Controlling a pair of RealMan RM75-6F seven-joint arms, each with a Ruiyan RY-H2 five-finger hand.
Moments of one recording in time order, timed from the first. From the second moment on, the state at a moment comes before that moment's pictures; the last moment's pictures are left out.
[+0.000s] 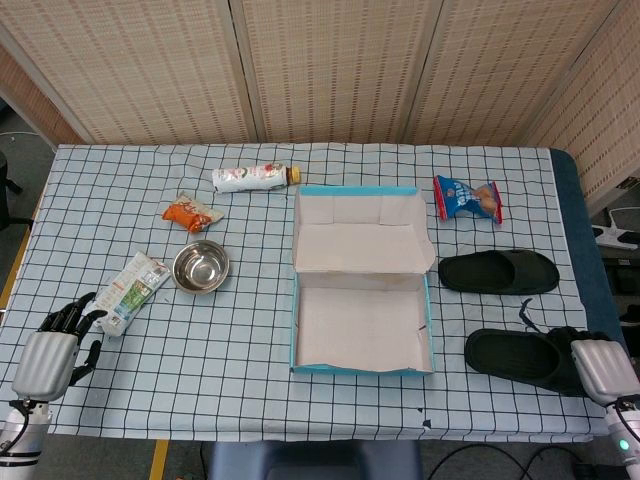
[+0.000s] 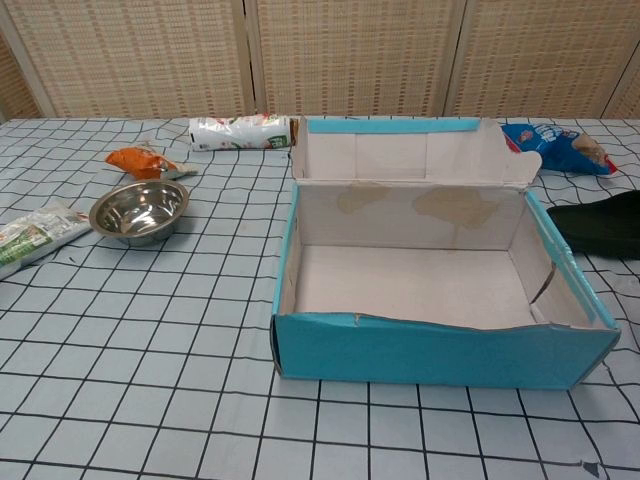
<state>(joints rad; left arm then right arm) -0.15 -1.28 -0.03 -1.43 1.56 1.51 0.10 0.11 -1.08 -0.04 -1.50 -1.40 1.24 -0.06</state>
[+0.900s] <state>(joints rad) -0.15 -1.27 -0.03 -1.43 1.56 1.50 0.11 0.28 -1.03 0.15 -1.89 -1.50 1.30 -0.34</state>
